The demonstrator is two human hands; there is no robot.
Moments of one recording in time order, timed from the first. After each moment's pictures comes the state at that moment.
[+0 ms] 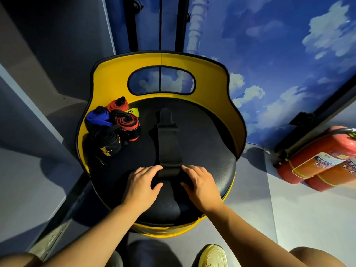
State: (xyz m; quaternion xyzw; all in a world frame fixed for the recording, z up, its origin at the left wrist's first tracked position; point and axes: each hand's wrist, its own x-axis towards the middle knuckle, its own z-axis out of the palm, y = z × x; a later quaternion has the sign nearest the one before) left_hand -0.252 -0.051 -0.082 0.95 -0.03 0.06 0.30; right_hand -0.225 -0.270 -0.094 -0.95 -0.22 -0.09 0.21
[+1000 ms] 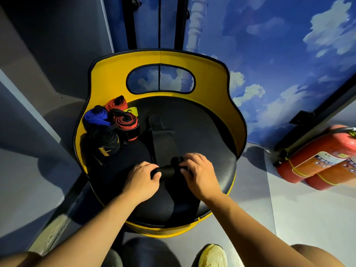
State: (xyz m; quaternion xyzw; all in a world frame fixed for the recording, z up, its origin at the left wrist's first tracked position) left_hand -0.227 -0.052 -0.065 0.95 0.06 -0.08 0.30; right_hand -0.200 -0.263 -0.077 -0.94 -0.21 -0.11 0.25
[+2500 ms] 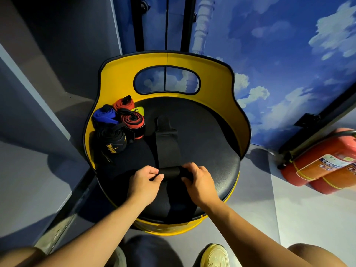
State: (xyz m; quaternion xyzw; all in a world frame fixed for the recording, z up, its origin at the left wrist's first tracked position) left_hand -0.256 -0.059 -0.059 0.84 0.22 -0.05 0.49; right_hand -0.228 -0.247 -0.076 -0.94 -0.08 0.03 0.33
